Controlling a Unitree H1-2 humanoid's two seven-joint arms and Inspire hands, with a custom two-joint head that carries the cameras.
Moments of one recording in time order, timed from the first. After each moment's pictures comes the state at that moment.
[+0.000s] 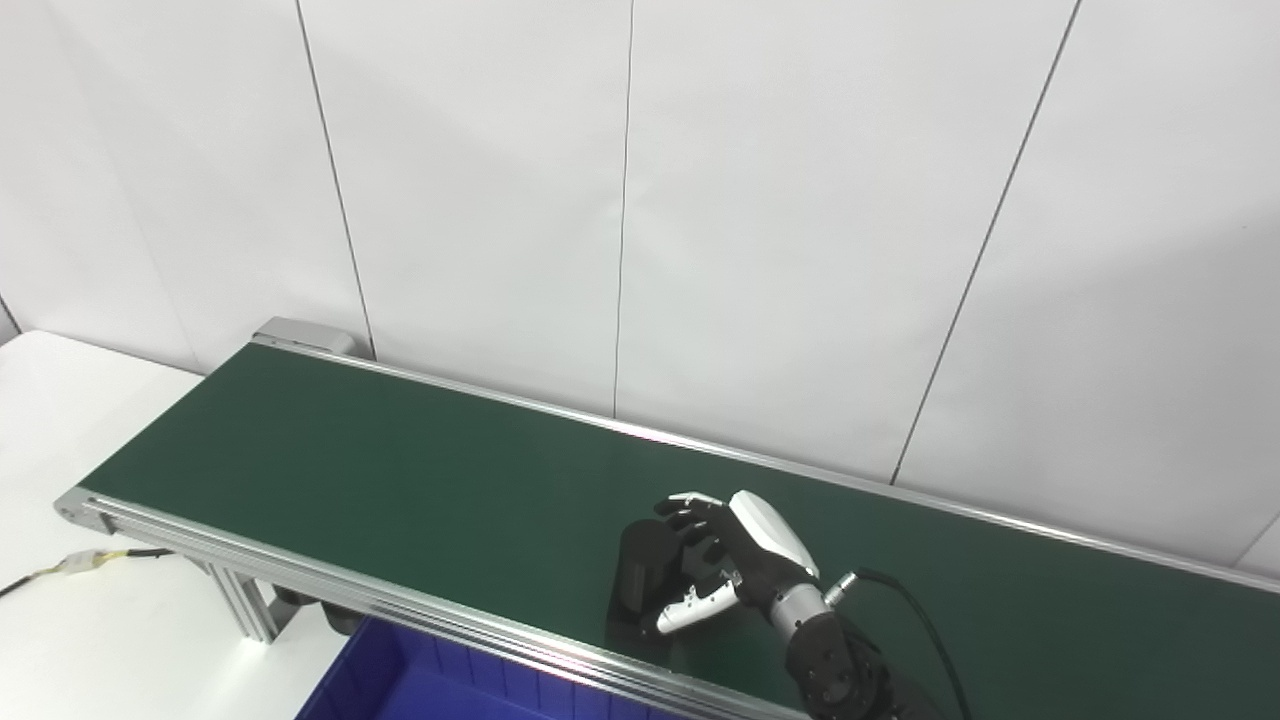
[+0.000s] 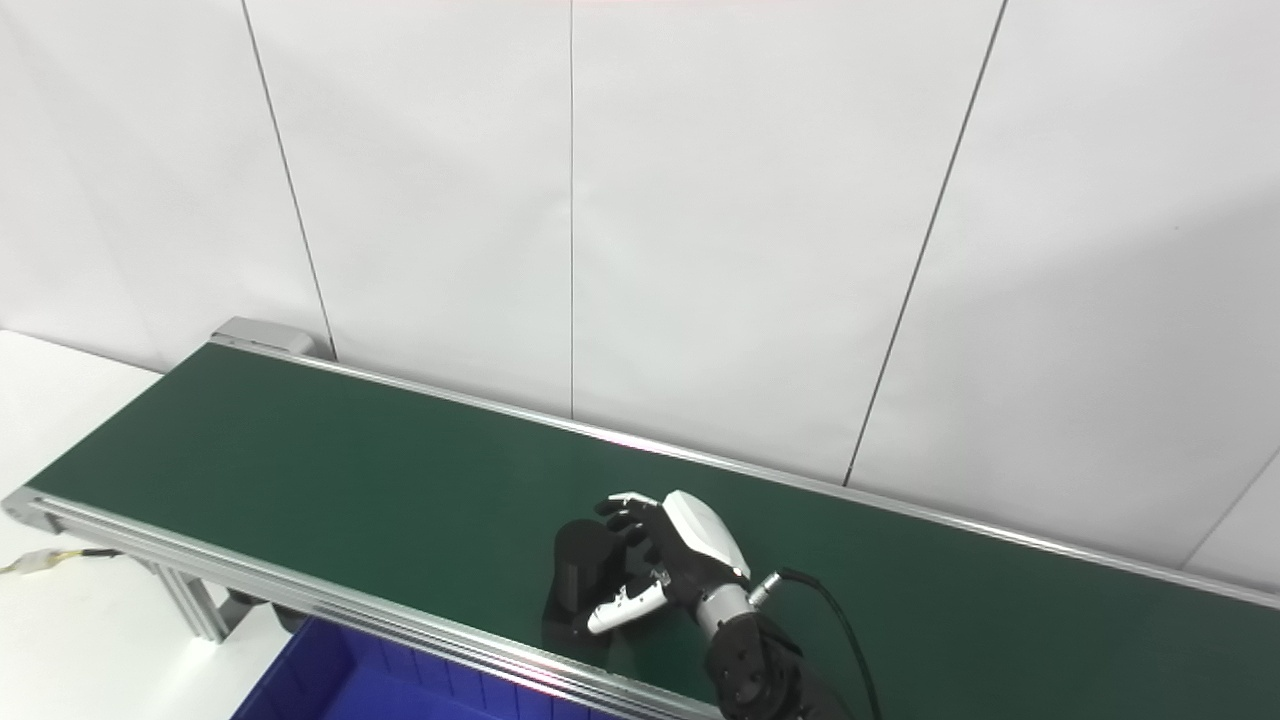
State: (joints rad) left arm 0.16 0.08 -0.35 0.07 0.20 -0.39 -0.15; right arm -0.75 0.08 0.46 0.84 -0.52 -0.07 0.01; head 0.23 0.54
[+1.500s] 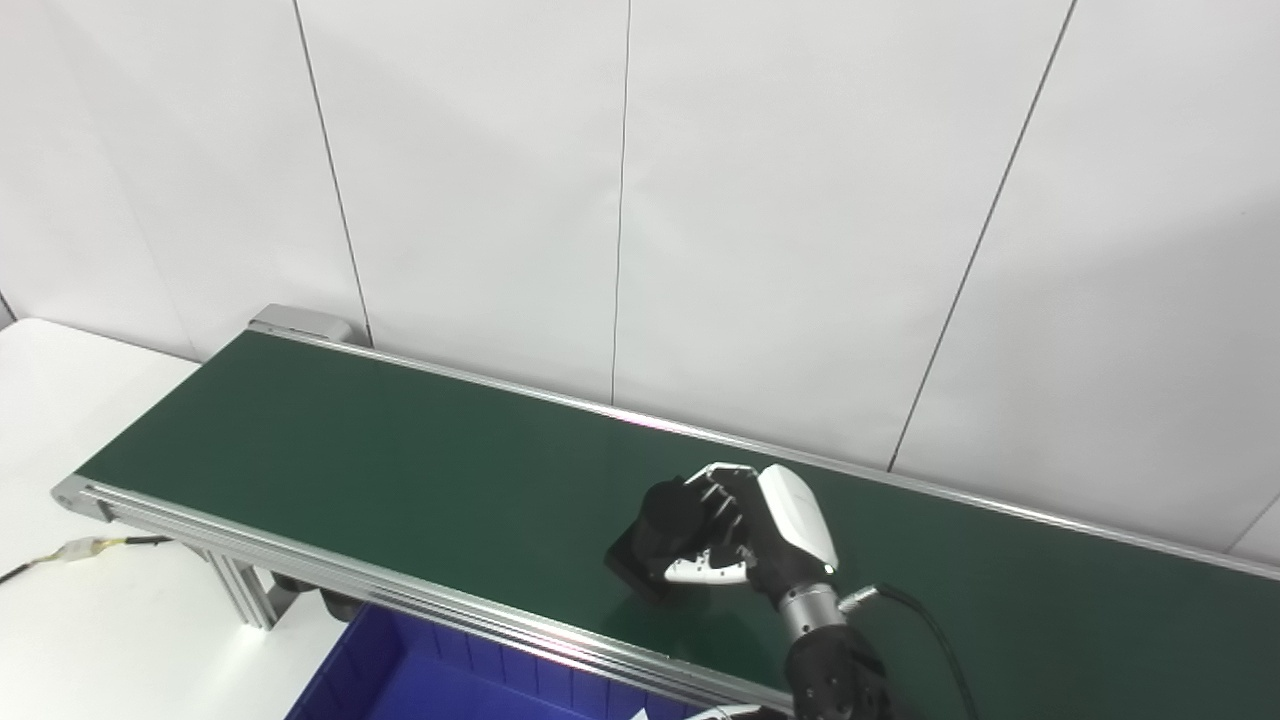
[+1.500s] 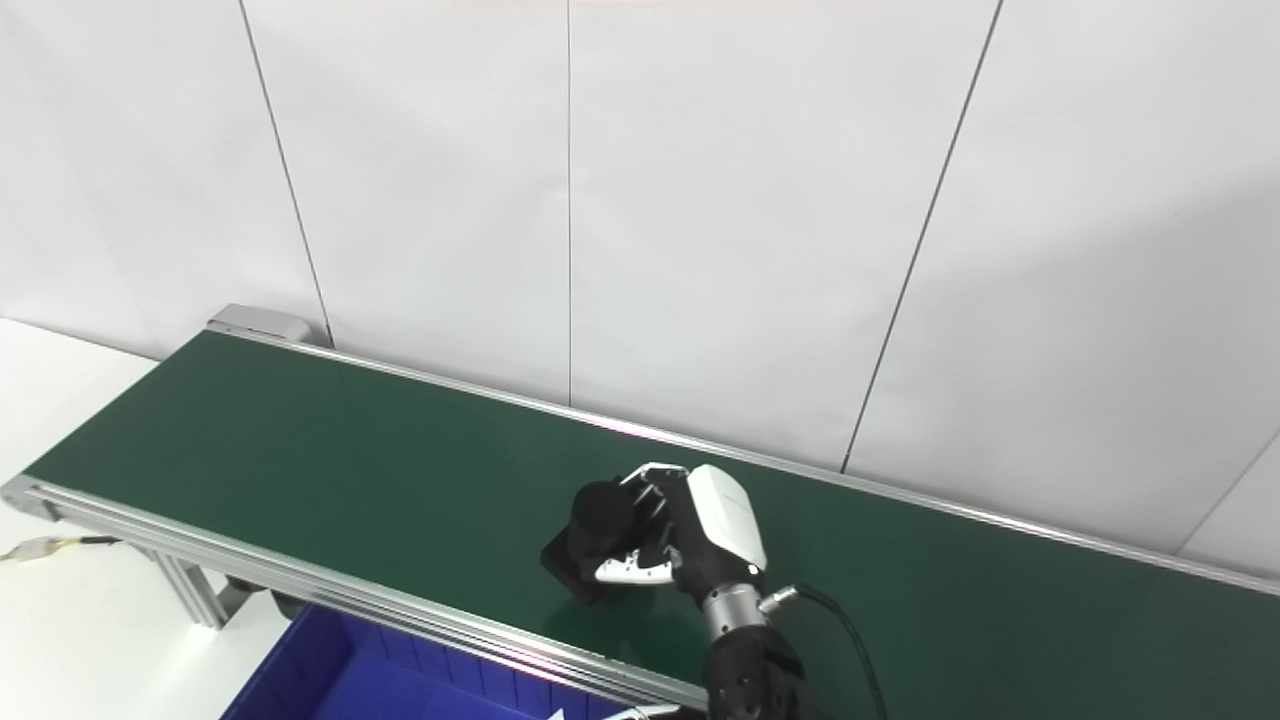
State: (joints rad) left arm 0.16 0.09 -0.32 0.05 0.21 -0.35 -0.17; right arm -0.62 0.06 0.41 0.62 -0.57 -0.08 -0.18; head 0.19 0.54
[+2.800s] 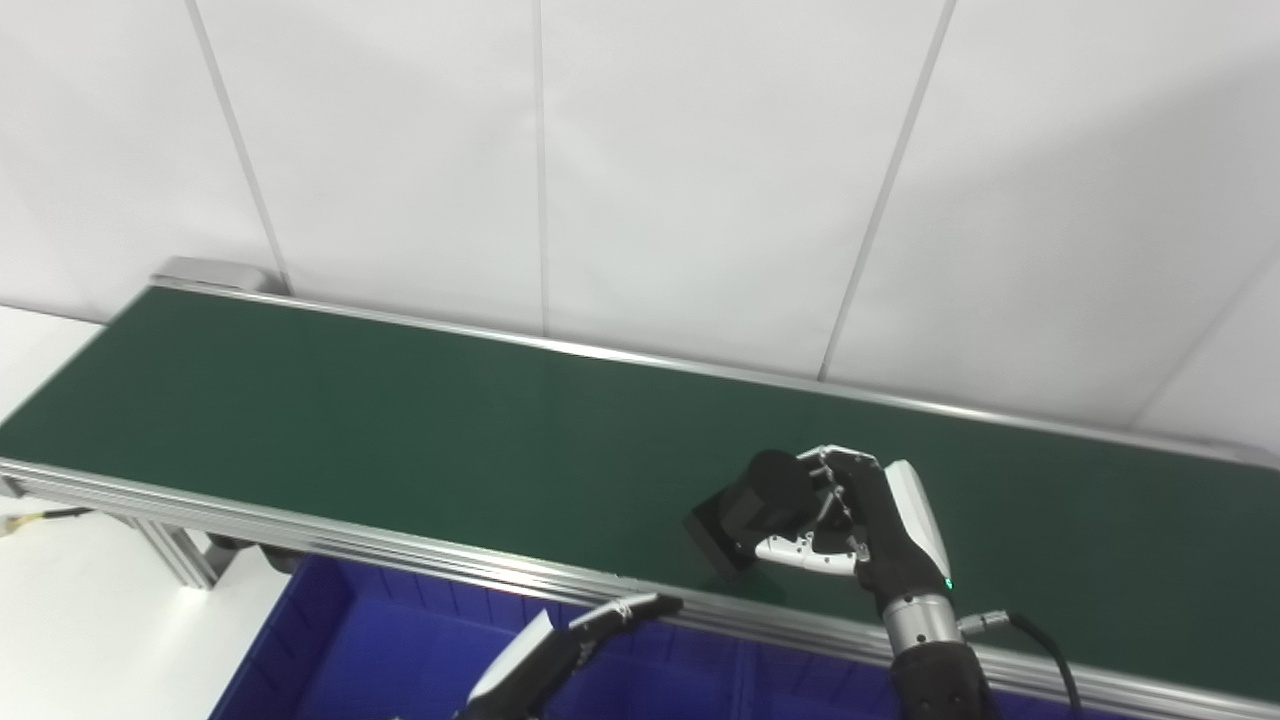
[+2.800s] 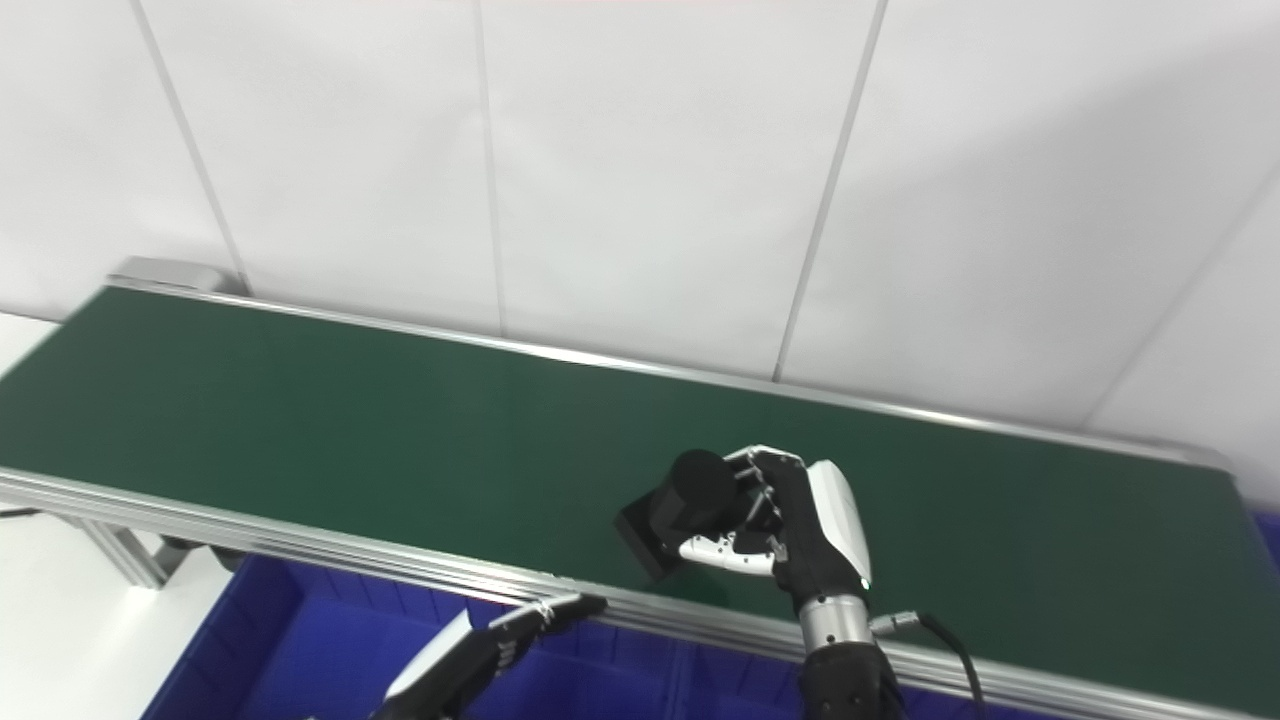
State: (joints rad) left arm 0.16 0.17 -0.26 0.03 0.10 -0.34 -0.24; right arm -0.24 -0.06 0.23 -0.02 -0.50 0.22 0.02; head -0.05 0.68
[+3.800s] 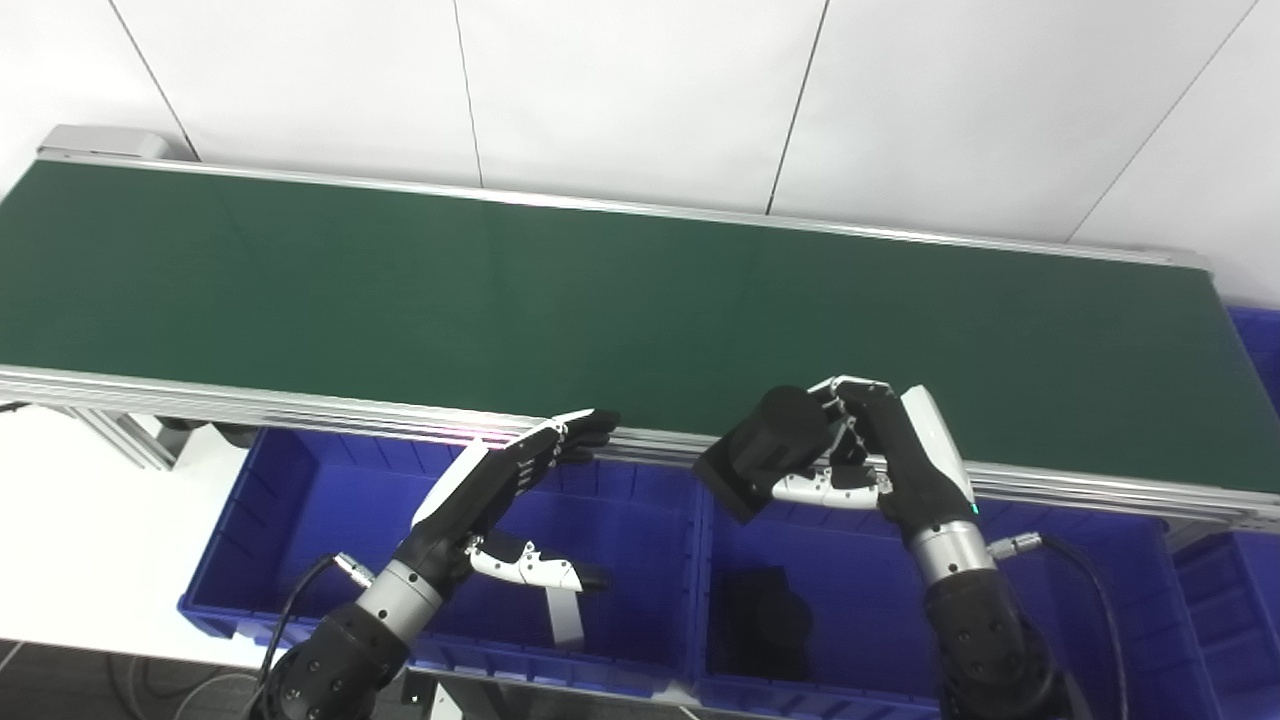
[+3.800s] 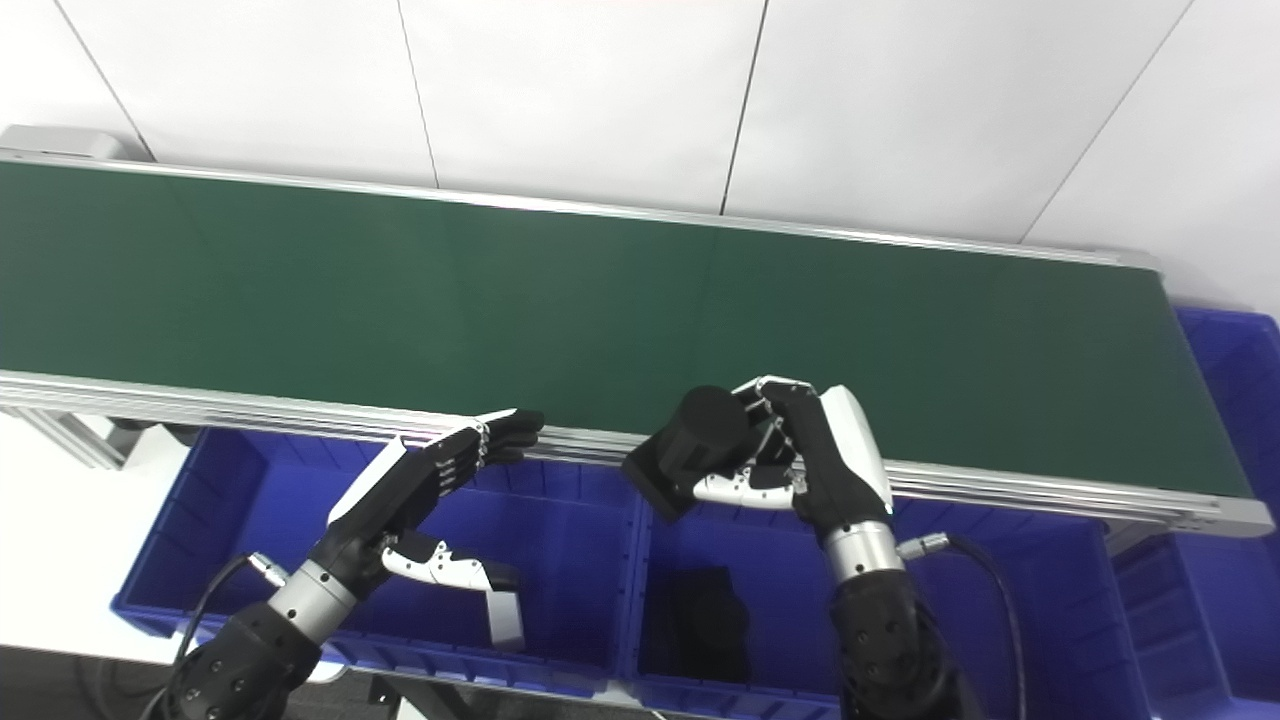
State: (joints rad) left arm 0.15 0.19 -0.22 -0.08 0.05 -0.24 -0.27; right arm 0.00 -0.17 0.19 -0.29 -0.47 0.33 0.15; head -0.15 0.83
